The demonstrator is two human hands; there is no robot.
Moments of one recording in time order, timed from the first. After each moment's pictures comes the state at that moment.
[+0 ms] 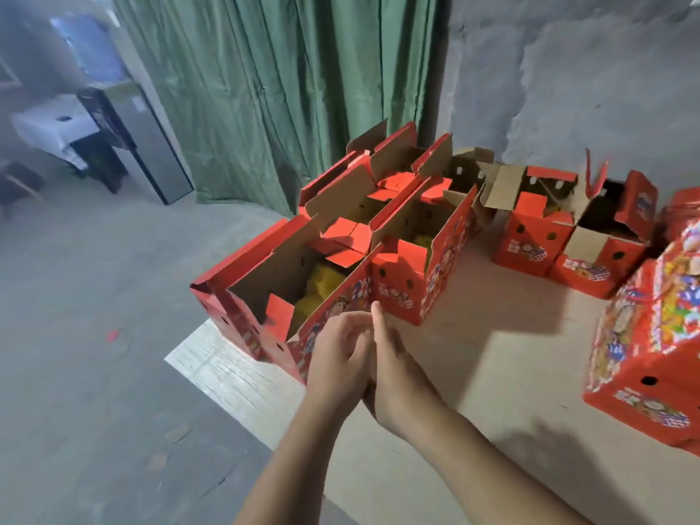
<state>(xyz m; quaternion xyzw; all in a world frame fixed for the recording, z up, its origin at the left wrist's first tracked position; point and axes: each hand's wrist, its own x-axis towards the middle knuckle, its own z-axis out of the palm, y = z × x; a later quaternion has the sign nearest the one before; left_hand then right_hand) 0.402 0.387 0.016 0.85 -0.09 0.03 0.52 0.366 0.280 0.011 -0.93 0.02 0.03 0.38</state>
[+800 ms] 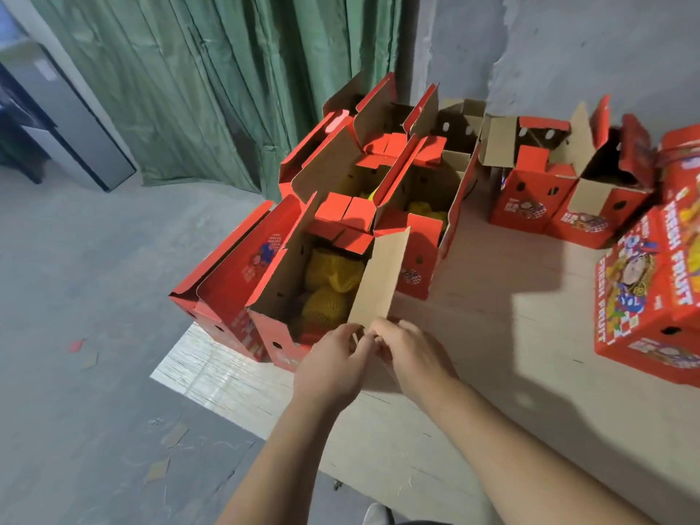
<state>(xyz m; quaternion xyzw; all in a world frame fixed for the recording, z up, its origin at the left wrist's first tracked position) 0.465 0.445 -0.028 0.93 -0.11 -0.16 0.32 0.420 0.298 -0.037 -0.96 0.05 -0.01 0.28</state>
